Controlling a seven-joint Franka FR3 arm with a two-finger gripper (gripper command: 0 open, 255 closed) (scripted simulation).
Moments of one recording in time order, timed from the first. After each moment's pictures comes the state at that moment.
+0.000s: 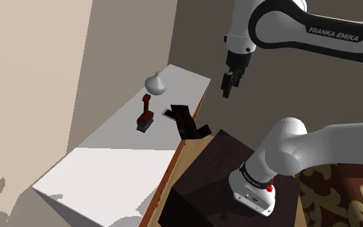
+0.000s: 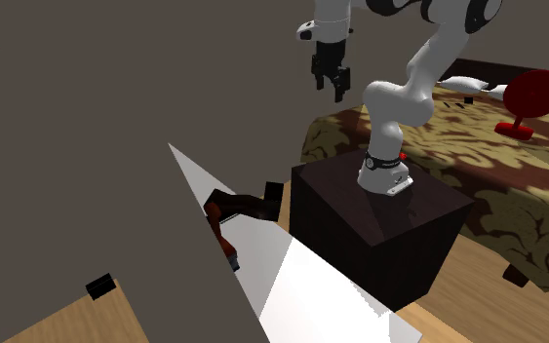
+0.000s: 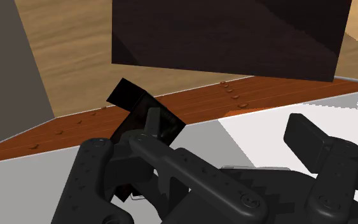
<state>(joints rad) 0.02 -0.79 0.01 -2.45 -0.12 1.47 0.00</state>
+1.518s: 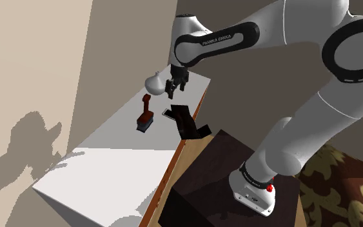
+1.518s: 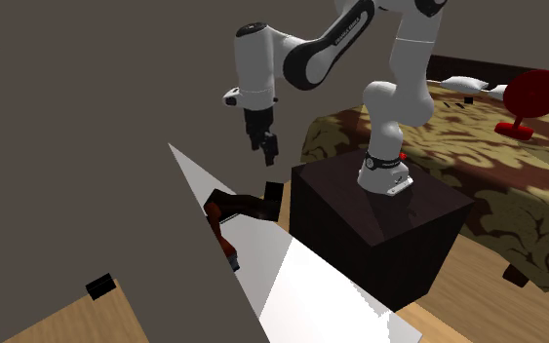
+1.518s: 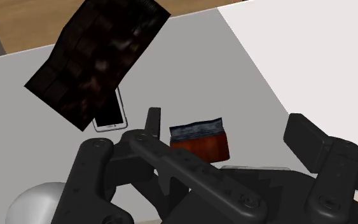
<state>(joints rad) 0.03 -0.08 -0.03 -2.23 -0.06 2.07 0.00</state>
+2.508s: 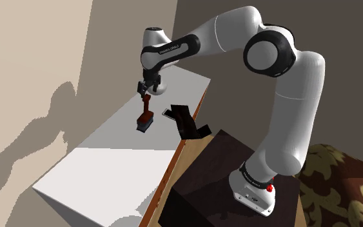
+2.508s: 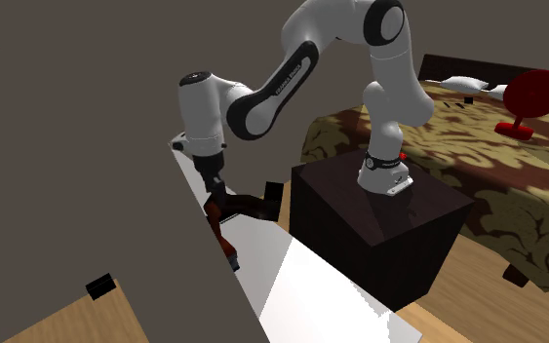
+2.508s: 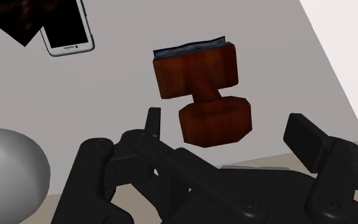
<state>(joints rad) 0.03 0.44 -0.01 -1.78 0.00 2.21 -0.03</state>
